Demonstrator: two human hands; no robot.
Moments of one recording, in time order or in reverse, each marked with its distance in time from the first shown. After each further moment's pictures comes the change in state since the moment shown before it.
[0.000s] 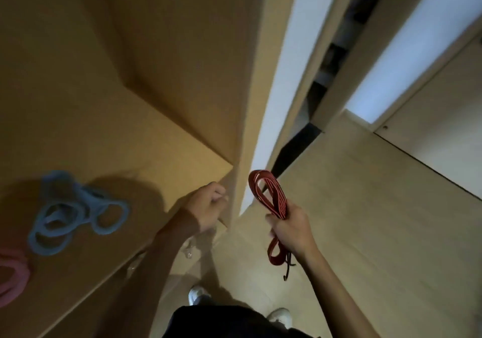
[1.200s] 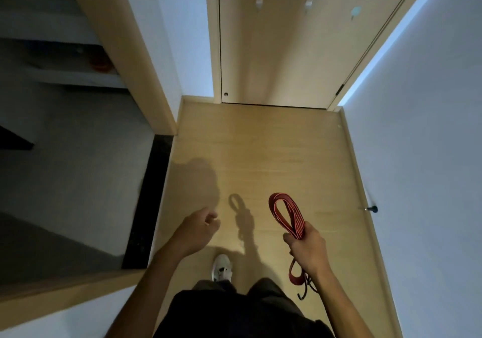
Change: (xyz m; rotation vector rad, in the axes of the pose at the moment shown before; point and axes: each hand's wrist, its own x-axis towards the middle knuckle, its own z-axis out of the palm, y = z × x) left_hand 0.241 0.363 0.452 0.483 -0.662 0.236; right_hand 0.146 0.271 -0.467 0.241 0.595 0.619
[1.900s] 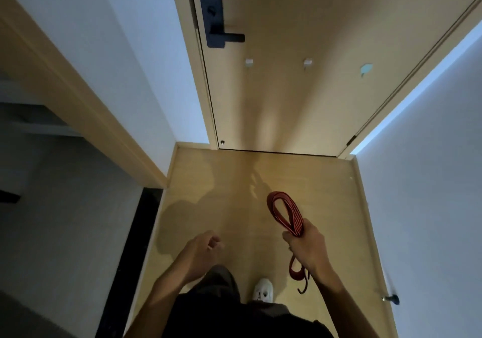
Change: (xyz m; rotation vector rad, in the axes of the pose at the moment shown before) left_hand 0.275 0.212 -0.080 0.023 0.017 -0.054; right_hand 0.328 -0.209 -0.119 -0.039 -0.090 -0.102
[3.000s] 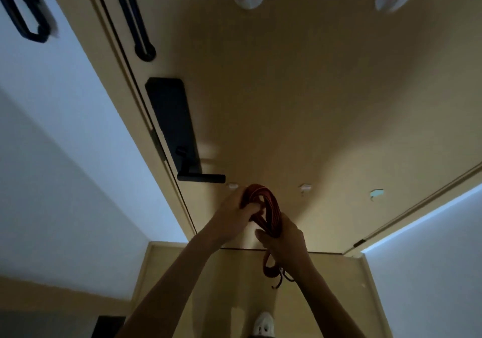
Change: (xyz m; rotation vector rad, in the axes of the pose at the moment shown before) left_hand 0.354 0.342 -0.251 -0.457 0.055 0.473; right_hand 0.348 -0.324 -0.110 0.070 0.025 -0.317
